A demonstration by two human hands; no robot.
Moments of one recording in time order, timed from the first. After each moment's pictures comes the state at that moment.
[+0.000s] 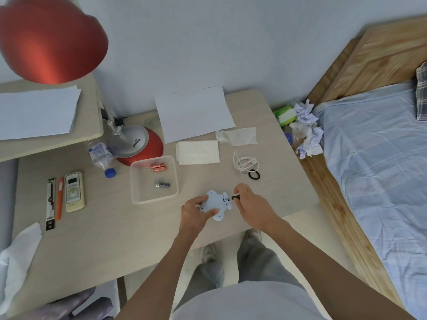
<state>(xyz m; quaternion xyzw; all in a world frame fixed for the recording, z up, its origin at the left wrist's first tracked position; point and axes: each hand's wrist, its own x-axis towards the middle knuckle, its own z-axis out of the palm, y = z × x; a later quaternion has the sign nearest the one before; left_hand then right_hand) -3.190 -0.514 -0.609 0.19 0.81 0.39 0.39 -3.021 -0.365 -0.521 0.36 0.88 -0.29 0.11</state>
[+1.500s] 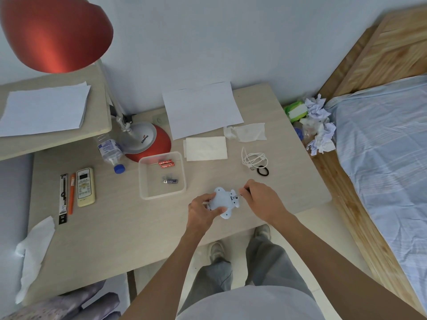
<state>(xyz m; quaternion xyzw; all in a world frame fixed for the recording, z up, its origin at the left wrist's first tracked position) -3.188 -0.519 -0.613 0.19 0.81 0.40 0.38 -3.031 -0.356 -0.525 0.40 0.86 -0.29 0.09</state>
